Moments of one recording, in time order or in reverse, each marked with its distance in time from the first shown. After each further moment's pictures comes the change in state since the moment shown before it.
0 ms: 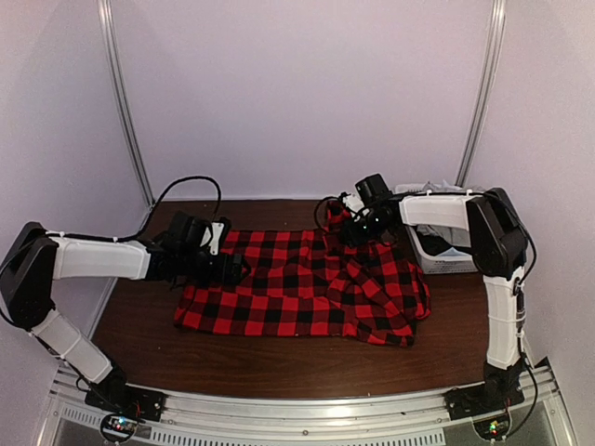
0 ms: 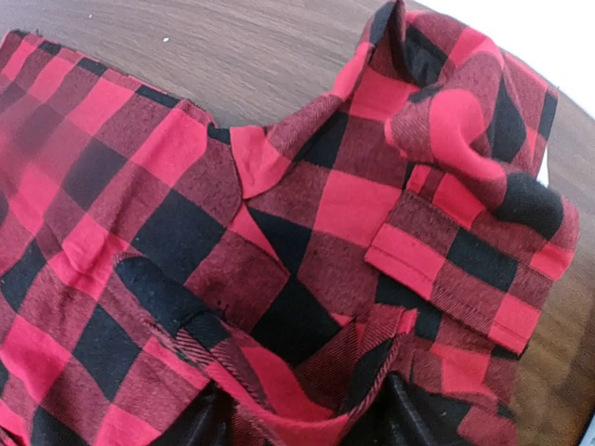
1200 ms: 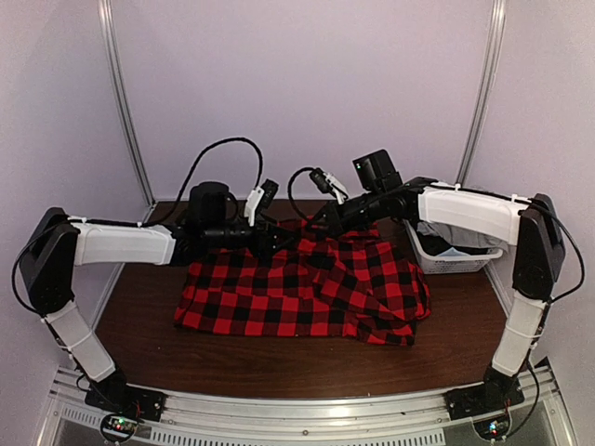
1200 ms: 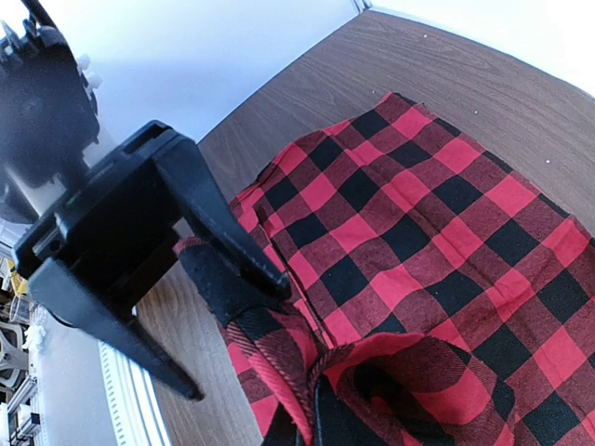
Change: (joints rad) left arm -0.106 0.138 0.225 0.367 0.438 0.132; right arm 0.155 -0.306 -0.086 0.023 -0.561 0.166
